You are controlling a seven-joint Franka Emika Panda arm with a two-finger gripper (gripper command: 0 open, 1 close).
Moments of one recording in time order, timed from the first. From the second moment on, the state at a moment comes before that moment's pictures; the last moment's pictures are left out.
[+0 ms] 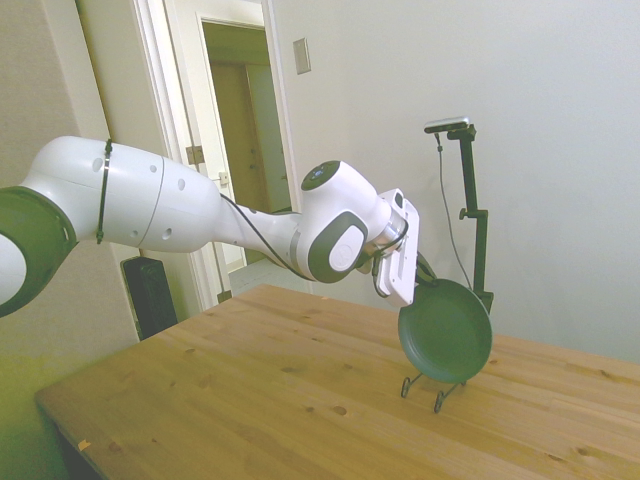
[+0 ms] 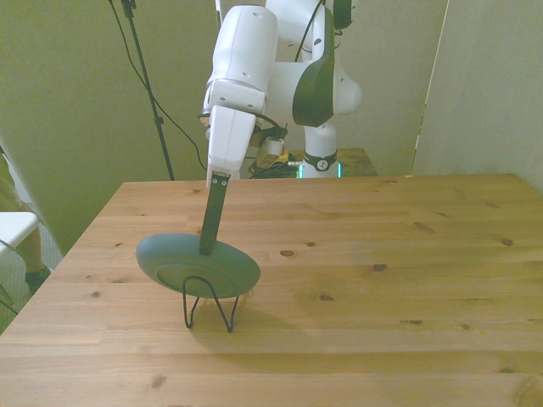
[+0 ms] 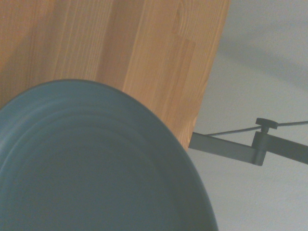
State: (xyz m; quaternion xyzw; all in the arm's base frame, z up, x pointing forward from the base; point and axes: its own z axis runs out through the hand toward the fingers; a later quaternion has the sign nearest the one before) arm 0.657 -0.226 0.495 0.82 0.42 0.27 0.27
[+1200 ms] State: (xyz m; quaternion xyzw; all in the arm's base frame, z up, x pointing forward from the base) arm 0.651 -0.223 0.488 0.81 0.42 0.29 0.28
